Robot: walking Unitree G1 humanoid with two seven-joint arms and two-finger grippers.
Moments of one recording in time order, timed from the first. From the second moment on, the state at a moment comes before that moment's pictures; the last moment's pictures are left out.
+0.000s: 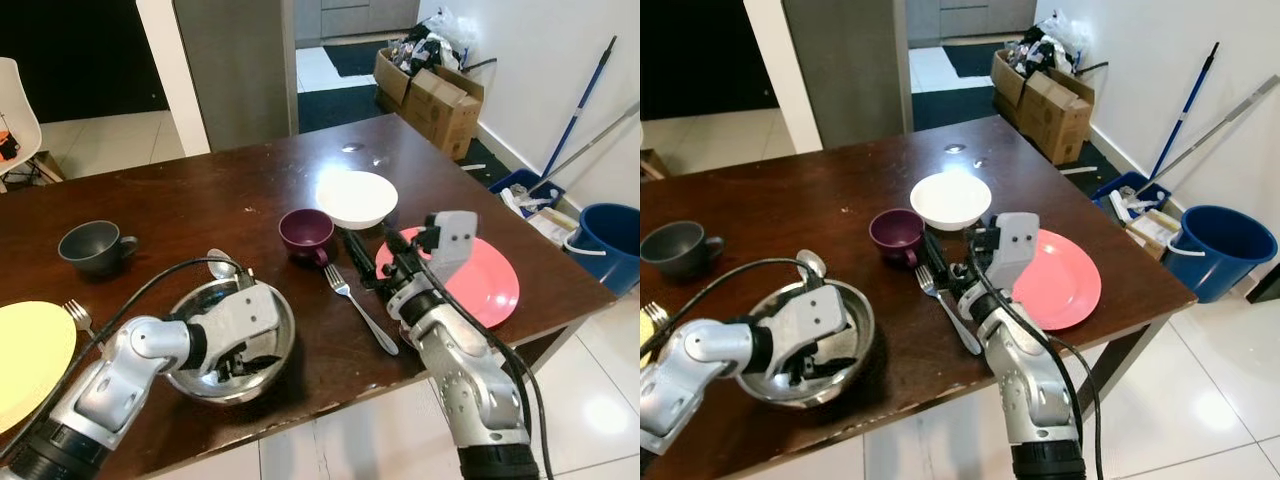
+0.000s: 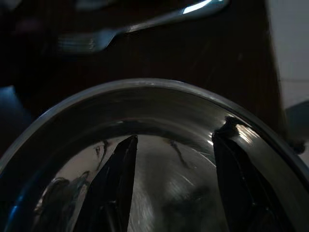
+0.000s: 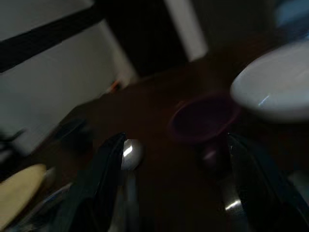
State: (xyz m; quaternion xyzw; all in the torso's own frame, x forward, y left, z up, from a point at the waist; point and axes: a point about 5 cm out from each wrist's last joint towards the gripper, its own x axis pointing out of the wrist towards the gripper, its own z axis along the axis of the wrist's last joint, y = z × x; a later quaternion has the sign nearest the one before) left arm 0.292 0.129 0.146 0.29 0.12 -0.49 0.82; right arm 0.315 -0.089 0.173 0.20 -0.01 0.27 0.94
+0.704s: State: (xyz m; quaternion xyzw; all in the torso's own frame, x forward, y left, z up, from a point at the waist) left arm 0.320 0.190 0.235 0.26 -0.02 -0.29 0.92; right arm 0.280 -0.101 0.148 0.09 0.14 0.39 0.90
